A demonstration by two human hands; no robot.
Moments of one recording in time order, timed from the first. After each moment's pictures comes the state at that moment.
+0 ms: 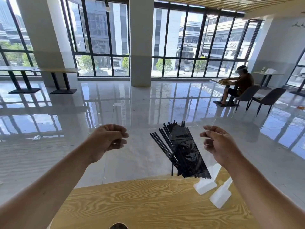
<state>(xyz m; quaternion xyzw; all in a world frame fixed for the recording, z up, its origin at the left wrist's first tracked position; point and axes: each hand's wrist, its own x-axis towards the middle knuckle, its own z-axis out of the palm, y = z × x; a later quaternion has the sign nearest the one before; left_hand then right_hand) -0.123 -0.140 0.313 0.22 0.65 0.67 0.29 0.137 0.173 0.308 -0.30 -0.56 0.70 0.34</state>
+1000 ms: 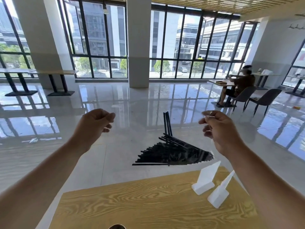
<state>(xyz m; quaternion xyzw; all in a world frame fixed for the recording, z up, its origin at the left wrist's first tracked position) -0.131 -0.148 0.350 0.29 0.71 0.64 0.05 0.141 0.153 0.367 -0.26 -0.65 0.59 0.40</state>
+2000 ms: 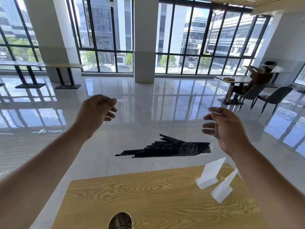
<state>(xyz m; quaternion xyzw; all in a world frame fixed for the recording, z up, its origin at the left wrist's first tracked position) -0.125 -0.165 0.371 0.31 0.70 0.64 0.01 0.144 0.142 0.360 -0.23 -0.61 0.65 0.39</state>
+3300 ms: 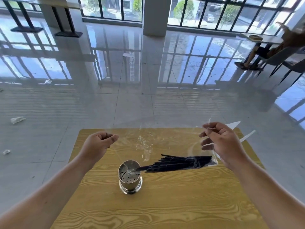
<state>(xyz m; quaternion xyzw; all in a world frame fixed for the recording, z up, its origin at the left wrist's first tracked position) -0.083 -0.253 0.089 0.11 0.77 0.59 0.20 0.170 0.080 0.192 -0.32 -0.70 0.61 0.20</state>
